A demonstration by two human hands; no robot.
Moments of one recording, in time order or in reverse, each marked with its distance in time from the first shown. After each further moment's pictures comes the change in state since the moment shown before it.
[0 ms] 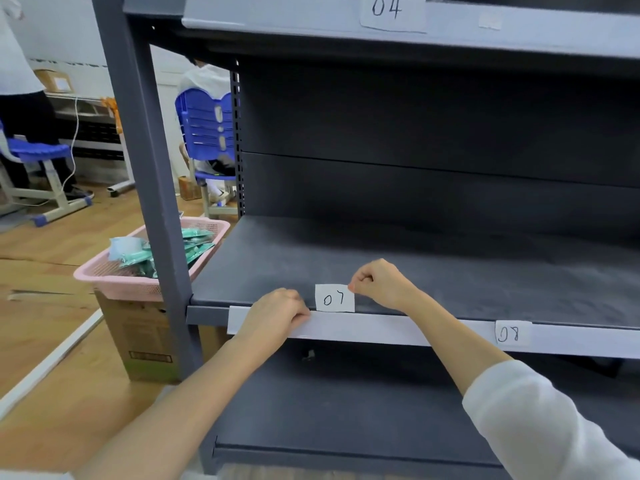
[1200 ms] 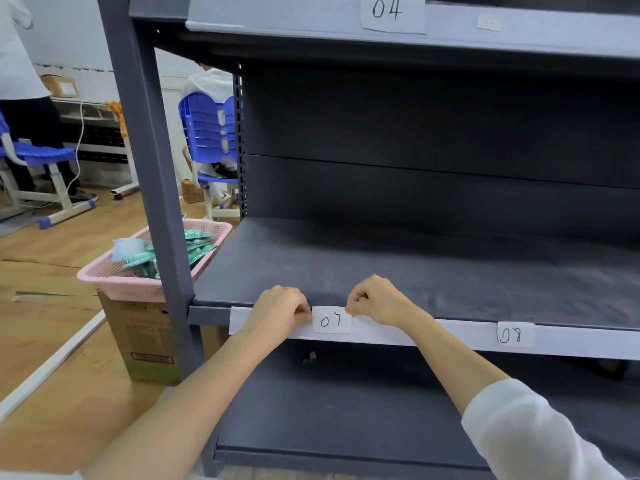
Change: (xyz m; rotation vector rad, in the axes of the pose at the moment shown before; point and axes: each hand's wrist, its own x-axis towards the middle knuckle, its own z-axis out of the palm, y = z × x) left_hand 0.008 0.020 -0.015 0.012 -0.061 -0.165; right_hand -0.012 0.003 0.017 -0.061 -0.077 -0.013
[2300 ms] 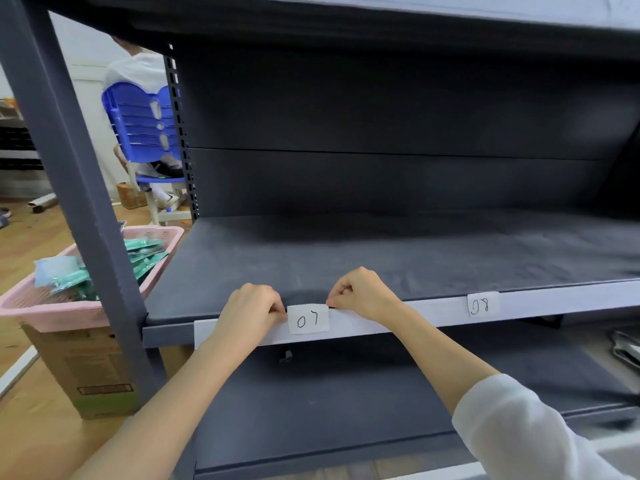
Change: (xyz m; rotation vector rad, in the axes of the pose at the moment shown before) left_hand 0.012 -0.010 0.004 -0.105 0.027 0.052; right_hand -0.004 0.011 0.006 0.066 0.170 0.065
